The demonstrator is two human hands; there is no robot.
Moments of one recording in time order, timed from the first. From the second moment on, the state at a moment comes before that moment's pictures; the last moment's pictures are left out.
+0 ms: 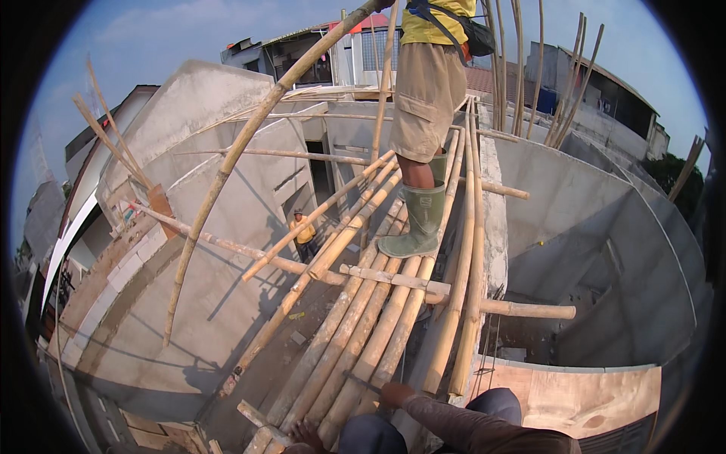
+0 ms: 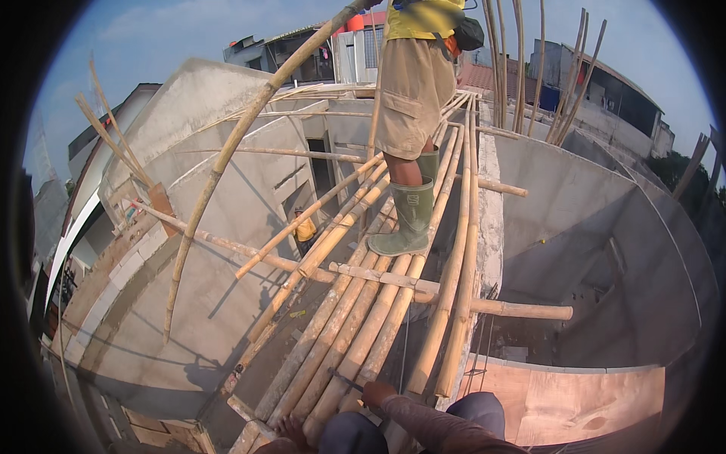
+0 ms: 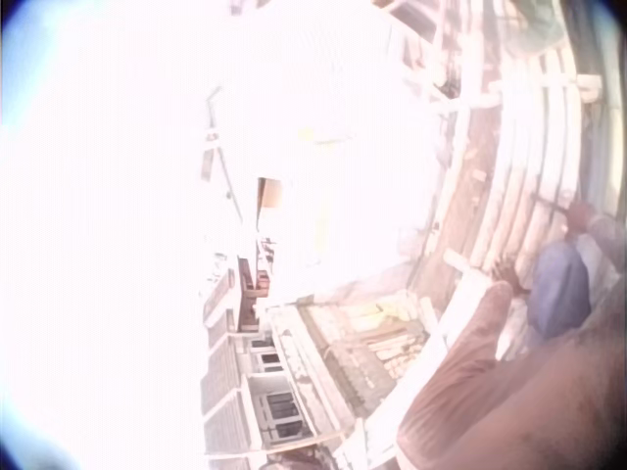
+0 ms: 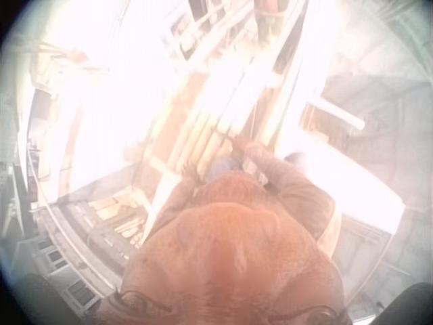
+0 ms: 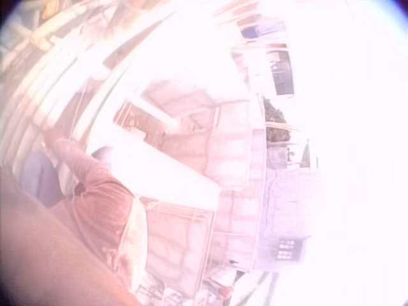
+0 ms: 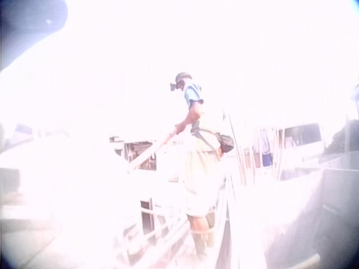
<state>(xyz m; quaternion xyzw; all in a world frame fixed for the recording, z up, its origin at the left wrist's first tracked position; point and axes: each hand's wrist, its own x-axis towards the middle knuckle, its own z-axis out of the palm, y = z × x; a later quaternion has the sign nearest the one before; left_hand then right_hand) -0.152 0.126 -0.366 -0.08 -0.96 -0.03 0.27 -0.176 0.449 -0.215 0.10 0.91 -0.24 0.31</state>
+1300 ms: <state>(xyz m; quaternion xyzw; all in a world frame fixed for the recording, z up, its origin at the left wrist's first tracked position) -0.163 0.118 -0.242 -0.11 -0.92 0.01 -0.37 -0.178 0.461 -0.068 0.10 0.77 -0.63 0.07</state>
